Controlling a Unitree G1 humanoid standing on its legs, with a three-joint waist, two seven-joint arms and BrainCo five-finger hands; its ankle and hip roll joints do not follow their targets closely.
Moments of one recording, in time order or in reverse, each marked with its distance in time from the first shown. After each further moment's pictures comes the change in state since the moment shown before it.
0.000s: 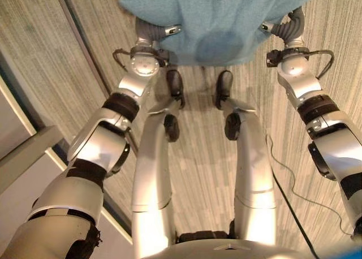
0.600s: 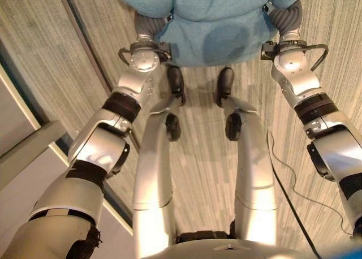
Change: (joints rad) left arm 0.073 0.048 0.062 -0.179 -0.160 -0.002 0.006; right arm 0.075 -0.069 -0.044 -0.222 0.070 0.010 -0.006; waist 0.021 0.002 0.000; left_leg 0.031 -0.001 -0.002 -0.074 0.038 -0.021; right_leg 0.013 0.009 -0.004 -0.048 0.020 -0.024
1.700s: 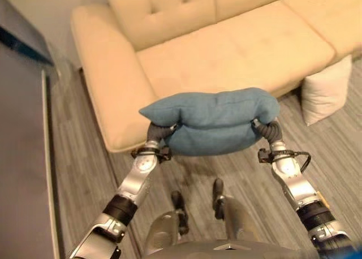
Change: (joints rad) left arm 0.952 -0.142 0.103 -0.413 0.203 -0.057 -0.226; right arm 1.028 0.129 -0.192 -0.455 -0.273 -0.038 0.213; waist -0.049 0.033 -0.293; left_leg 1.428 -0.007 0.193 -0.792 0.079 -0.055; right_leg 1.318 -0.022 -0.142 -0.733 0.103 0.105
